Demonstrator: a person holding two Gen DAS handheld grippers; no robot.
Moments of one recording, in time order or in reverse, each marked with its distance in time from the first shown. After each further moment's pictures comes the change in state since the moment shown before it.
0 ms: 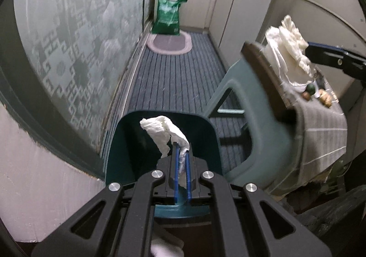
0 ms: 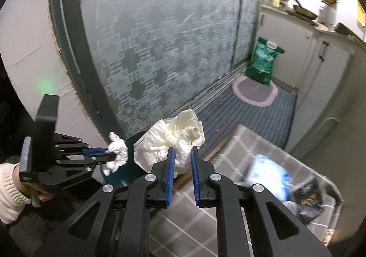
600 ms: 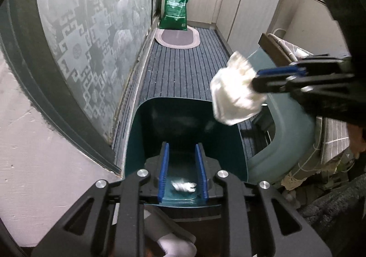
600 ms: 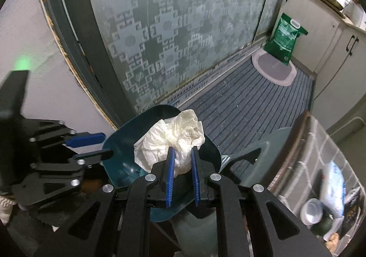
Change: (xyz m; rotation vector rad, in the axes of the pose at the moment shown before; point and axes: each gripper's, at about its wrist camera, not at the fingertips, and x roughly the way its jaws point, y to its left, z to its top) left arm -0.006 0.032 -0.017 -0.002 0.002 0.022; right arm 0.107 0.052 0.003 -0.039 0.225 0.010
